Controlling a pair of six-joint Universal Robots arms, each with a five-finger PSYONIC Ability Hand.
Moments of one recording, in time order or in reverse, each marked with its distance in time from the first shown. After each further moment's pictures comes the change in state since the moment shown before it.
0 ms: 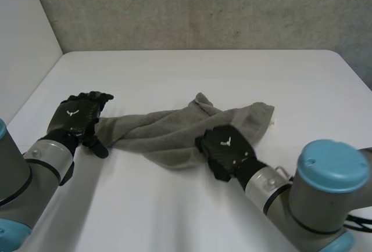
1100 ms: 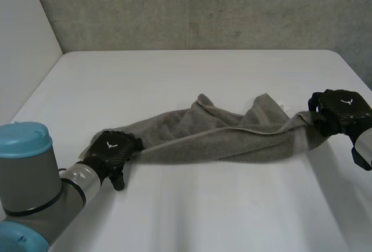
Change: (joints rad) left arm -0.092 -0.193 0.035 -0.077 0.089 0.266; right arm -0.618 -0.180 0.017 0.180 -0.118 -0.001; left_hand 0.244 0.248 0.248 0.247 0.211; right_hand 0.000 0.000 0.023 0.000 0.000
